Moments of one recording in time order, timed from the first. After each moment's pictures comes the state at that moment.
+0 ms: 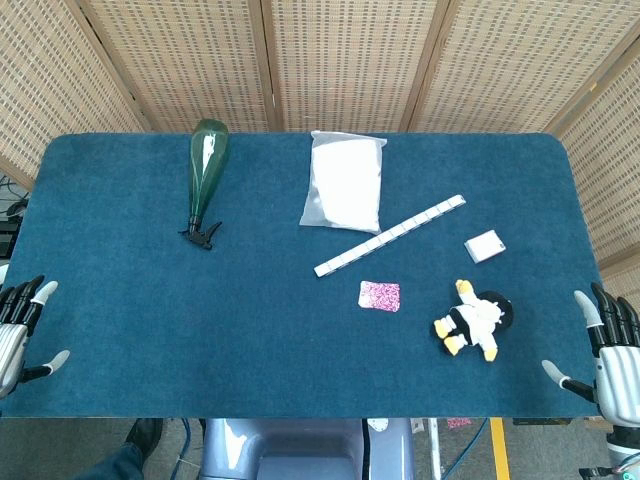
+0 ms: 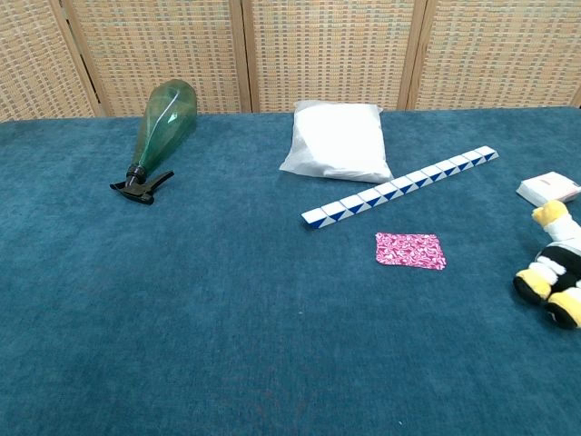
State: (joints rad) left arm -0.09 -1.07 -0.01 -1.64 1.49 1.43 0.01; right arm -0.01 -1.15 0.08 -1.60 -1.60 1.67 0.07
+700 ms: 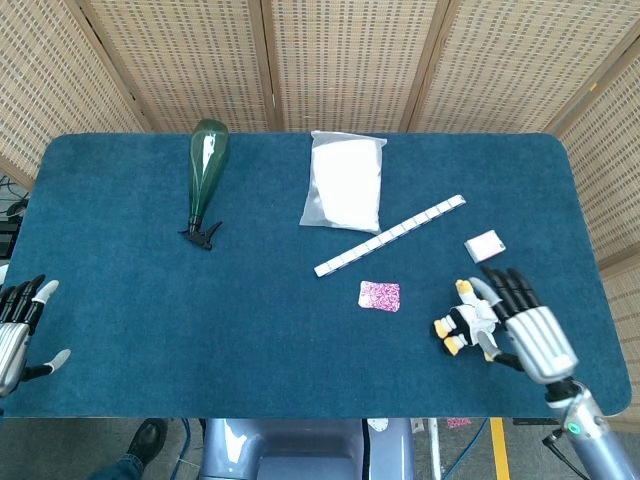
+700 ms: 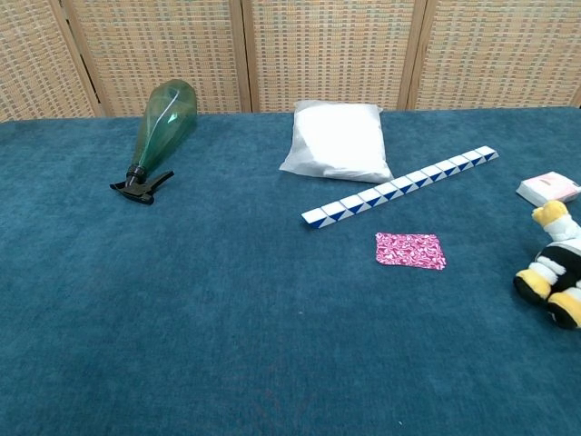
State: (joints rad) left arm -0.09 -1.07 -0.01 -1.65 1.47 1.42 0.04; right arm 0.26 -1.17 0.07 -1.54 -1.77 1.38 0.16
